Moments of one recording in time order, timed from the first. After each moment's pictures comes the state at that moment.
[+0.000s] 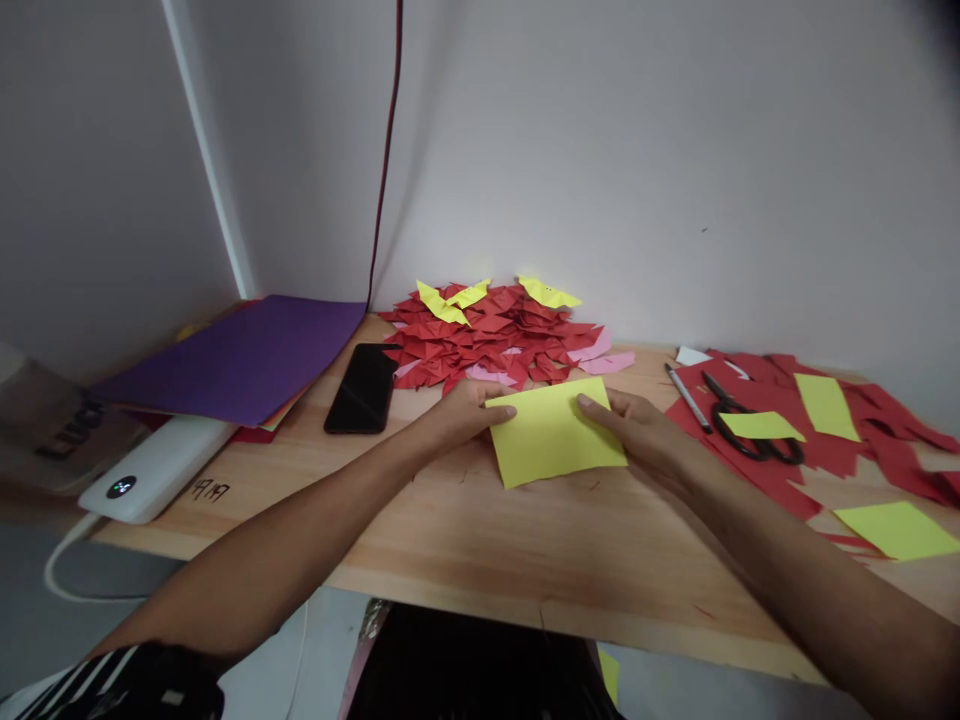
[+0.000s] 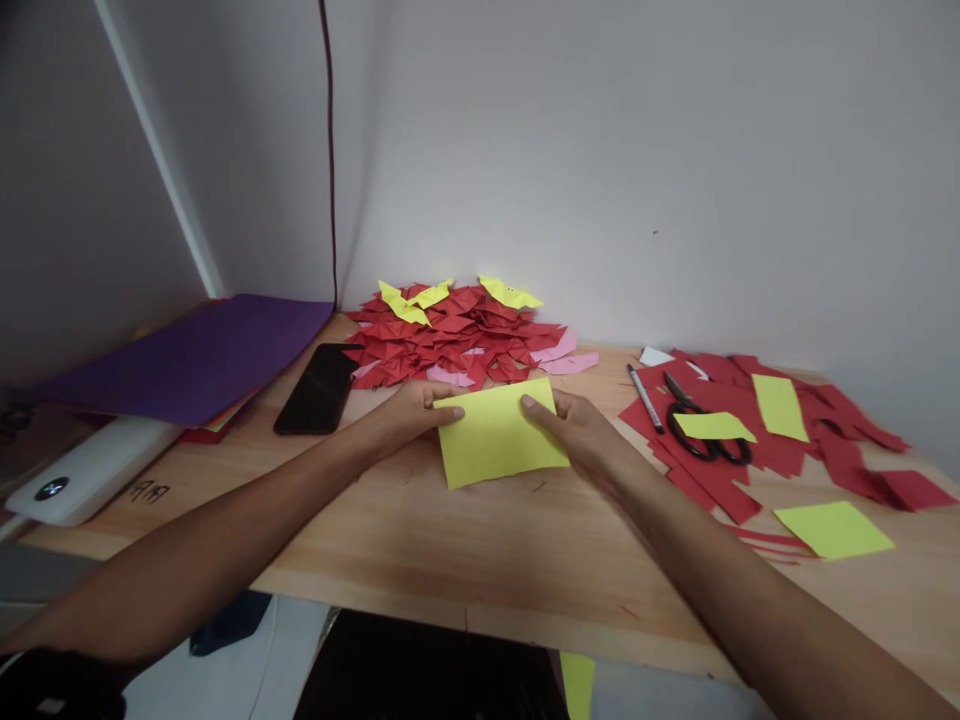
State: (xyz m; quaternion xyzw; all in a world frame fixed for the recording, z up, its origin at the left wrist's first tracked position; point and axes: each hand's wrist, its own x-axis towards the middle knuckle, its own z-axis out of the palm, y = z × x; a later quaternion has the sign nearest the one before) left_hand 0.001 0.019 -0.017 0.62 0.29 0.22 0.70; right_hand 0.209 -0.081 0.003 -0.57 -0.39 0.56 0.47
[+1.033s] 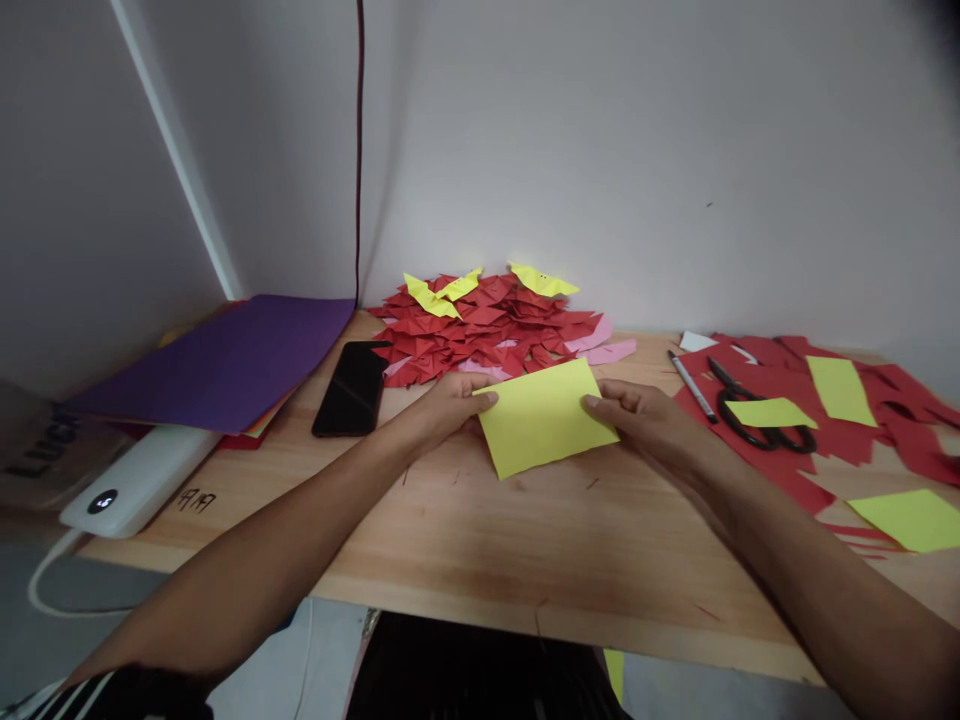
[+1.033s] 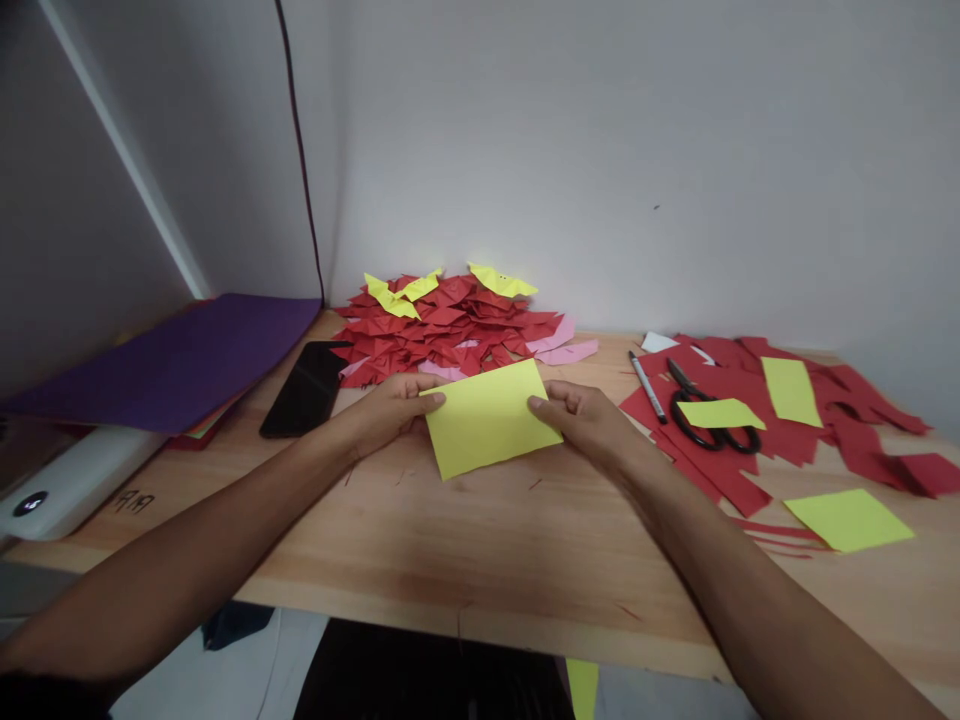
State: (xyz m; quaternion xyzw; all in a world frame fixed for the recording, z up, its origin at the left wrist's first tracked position) left_hand -0.002 0.020 -0.012 0.55 0.27 0.23 0.76; right_hand 0.228 -0.087 0.006 -0.60 -0.47 0.48 0.43
